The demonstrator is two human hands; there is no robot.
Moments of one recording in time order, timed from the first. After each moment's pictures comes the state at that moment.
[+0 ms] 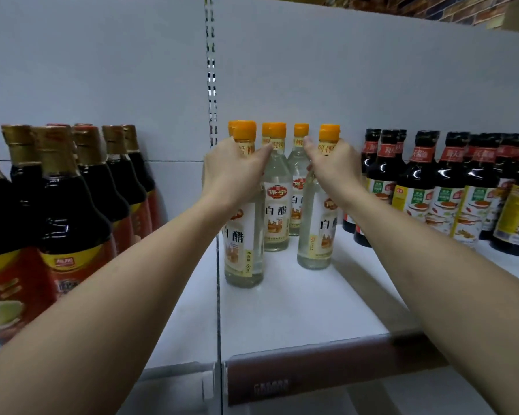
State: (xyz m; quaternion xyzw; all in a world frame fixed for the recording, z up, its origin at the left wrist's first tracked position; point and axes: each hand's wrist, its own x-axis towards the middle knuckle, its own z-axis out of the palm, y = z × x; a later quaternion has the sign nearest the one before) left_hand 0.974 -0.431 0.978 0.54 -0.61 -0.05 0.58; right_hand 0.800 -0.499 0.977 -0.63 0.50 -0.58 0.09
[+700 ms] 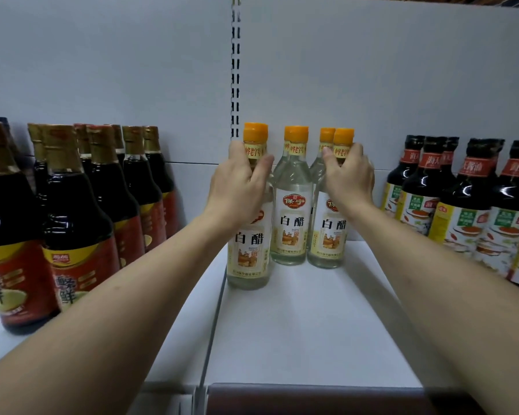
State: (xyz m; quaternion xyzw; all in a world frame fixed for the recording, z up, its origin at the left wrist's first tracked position) left_hand 0.981 -0.447 0.956 0.56 -0.61 0.03 0.56; right_hand 0.806 -0.563 0.961 -0.65 0.48 -0.59 0.04
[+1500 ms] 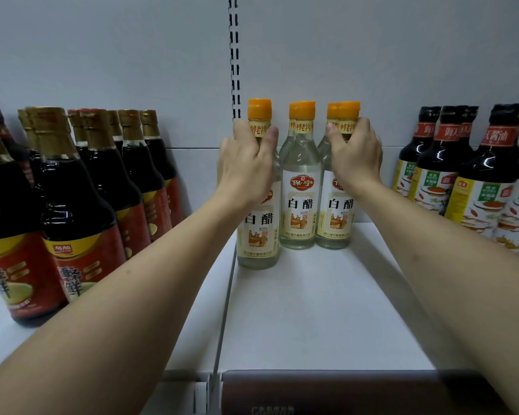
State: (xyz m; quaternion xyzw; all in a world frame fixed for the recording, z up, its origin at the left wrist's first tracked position) left_hand 0.979 -0.457 0.956 0.57 -0.59 0.01 0.57; right_hand 0.814 -0.575 0.956 -0.64 0.47 -0.60 0.03
